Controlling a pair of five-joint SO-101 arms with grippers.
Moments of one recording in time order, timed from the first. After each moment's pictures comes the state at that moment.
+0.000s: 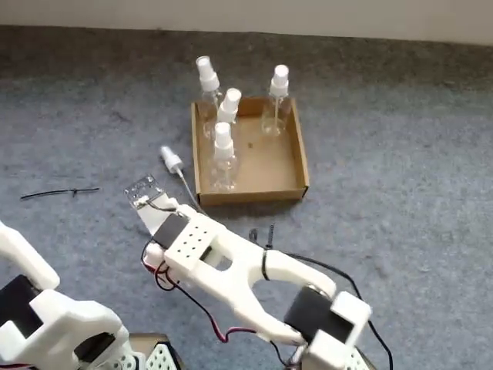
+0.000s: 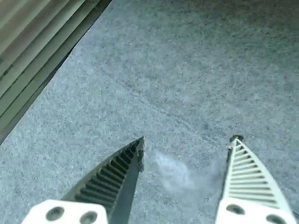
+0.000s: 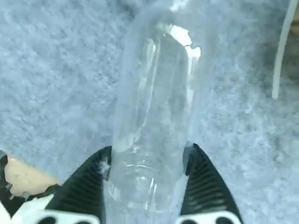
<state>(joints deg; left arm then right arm) -52.2 0.6 -13.8 65.5 -12.1 -61.5 4.7 15.1 68.7 -16.0</state>
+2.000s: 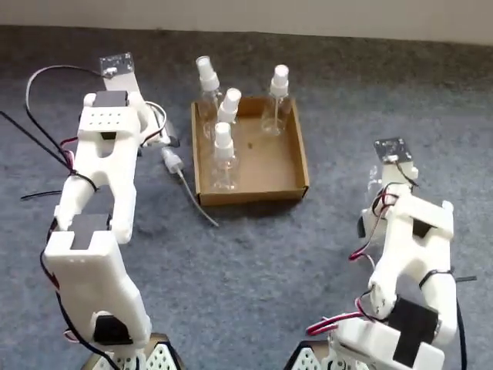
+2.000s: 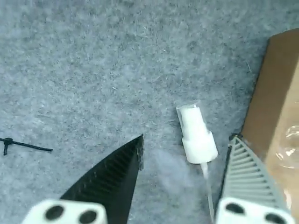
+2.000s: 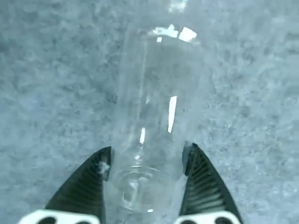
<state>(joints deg) -8.4 23.0 -11.4 71.1 20.3 19.8 -10.4 41.5 50.9 35.6</state>
